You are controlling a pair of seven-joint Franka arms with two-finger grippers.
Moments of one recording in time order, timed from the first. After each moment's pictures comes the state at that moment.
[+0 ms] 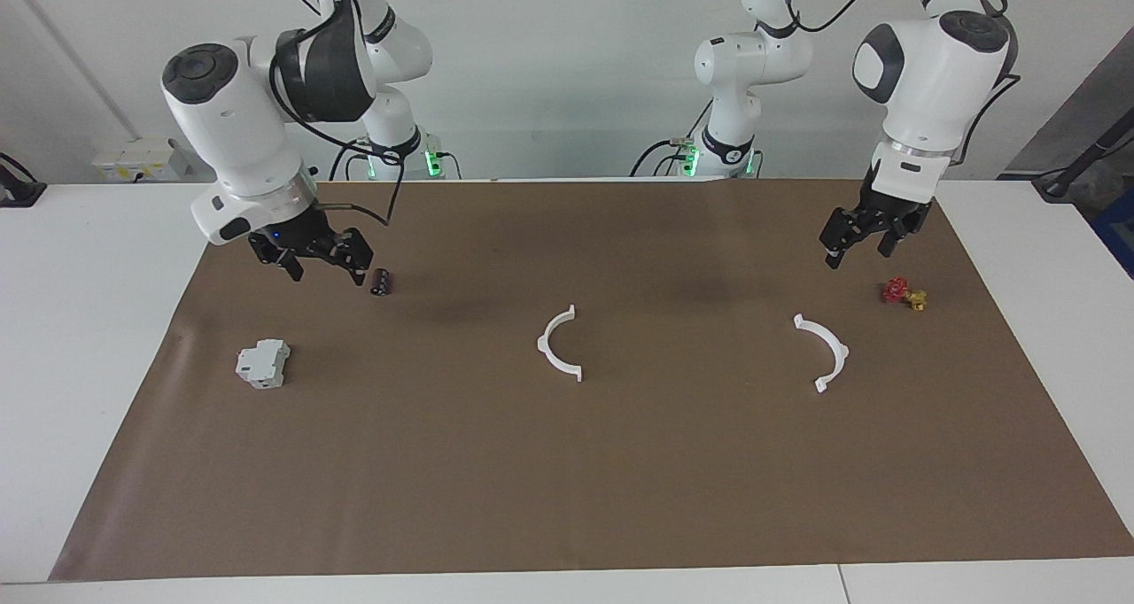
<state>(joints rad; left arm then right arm) 0.08 -0.09 -0.11 -2.10 0.00 2.18 -0.22 0.12 0.02 -0.11 -1.77 -0.04 1.70 0.13</state>
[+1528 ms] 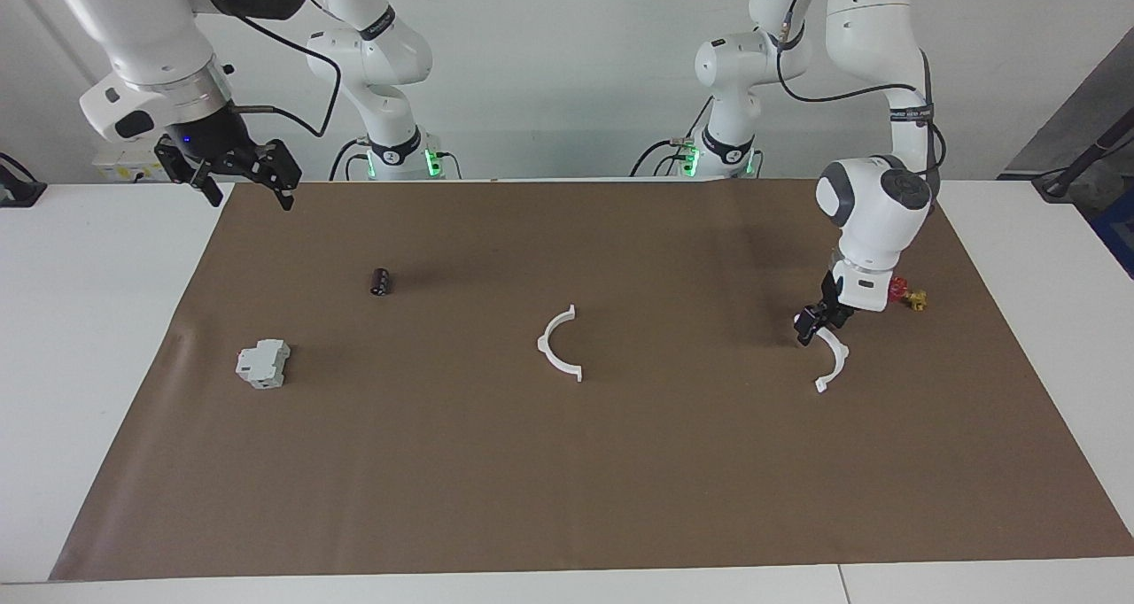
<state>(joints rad) 0.12 0.17 -0.11 -2.27 0.00 2.56 -0.36 -0.03 -0.03 0.01 -1.60 -0.04 1.55 0.04</state>
